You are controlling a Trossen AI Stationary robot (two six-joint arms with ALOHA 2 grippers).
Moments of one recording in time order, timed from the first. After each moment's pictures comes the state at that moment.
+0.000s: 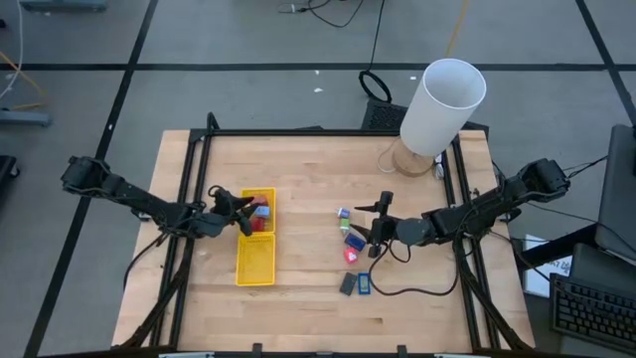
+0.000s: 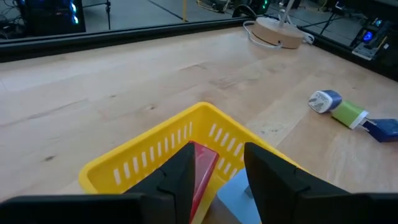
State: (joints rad) left arm -0.29 0.91 0.04 0.37 -0.85 -0.68; right arm 0.32 1.31 0.54 0.42 0.65 -0.25
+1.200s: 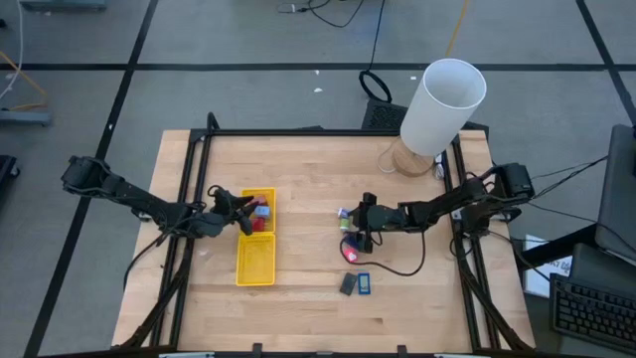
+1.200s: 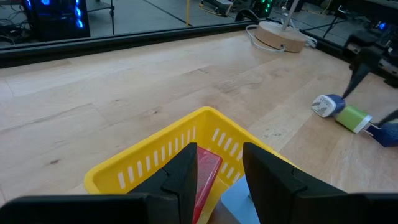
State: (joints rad) left arm -0.29 0.91 0.04 0.37 -0.86 -0.68; right arm 0.07 1.64 0.54 0.46 0.18 0.05
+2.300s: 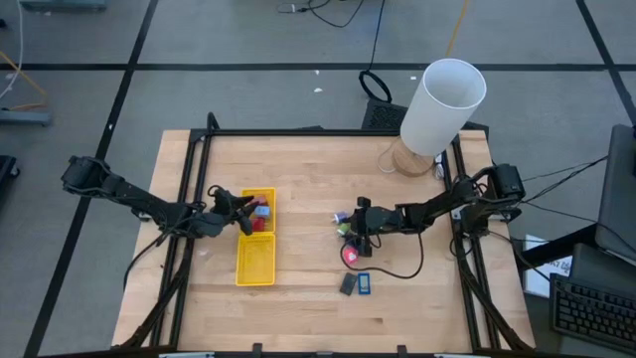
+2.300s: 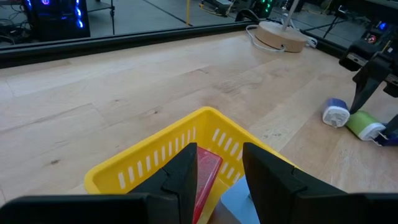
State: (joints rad) left arm -0.29 0.91 0.04 0.37 -0.87 -0.68; right arm 0.07 1.70 0.54 0.53 0.10 -0.02
